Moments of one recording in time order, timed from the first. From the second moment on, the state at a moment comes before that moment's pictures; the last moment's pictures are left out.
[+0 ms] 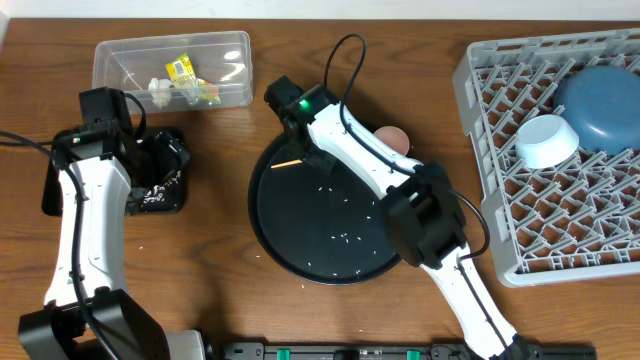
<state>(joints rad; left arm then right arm) 0.26 1.52 1.22 -0.99 0.04 -0.54 0.70 2.50 2.20 -1.17 0.11 1.22</state>
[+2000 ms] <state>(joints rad) 0.26 1.52 1.22 -0.99 0.04 -0.54 0.70 2.33 2.17 -1.22 0.07 0.85</state>
